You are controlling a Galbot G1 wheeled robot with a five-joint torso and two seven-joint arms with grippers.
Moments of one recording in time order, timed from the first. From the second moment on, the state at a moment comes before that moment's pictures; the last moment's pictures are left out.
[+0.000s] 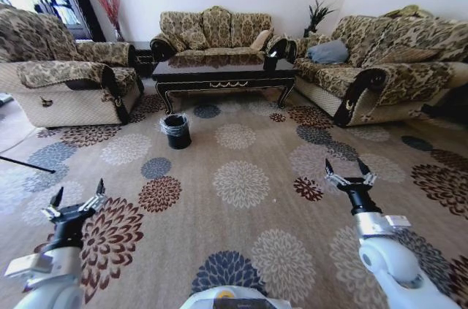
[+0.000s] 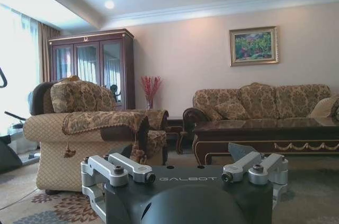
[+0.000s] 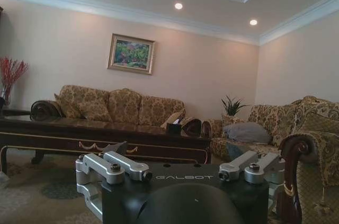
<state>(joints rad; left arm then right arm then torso) 1.78 -1.33 -1.09 -2.32 -0.49 -0.01 -0.06 -1.66 0.93 0.86 2.11 0.57 0.17 0.15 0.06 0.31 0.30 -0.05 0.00</state>
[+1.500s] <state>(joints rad) 1.75 -1.30 -1.22 -2.44 -0.59 0.13 -0.02 -1.80 0.88 1.10 2.30 0.66 0.05 0.08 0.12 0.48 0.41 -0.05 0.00</state>
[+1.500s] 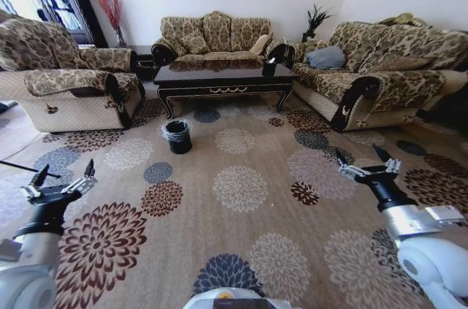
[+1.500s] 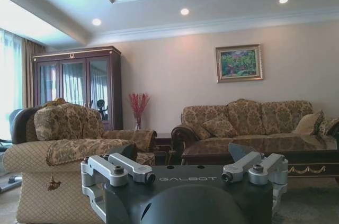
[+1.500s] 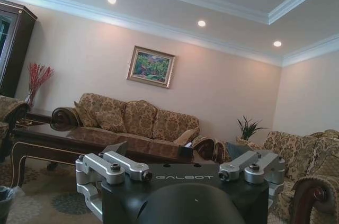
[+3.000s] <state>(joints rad) 1.74 -1.22 -1.21 -2.47 -0.71 0.15 0.08 -1.75 0.85 1.05 2.31 0.76 0.09 0.02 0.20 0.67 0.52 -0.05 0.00</state>
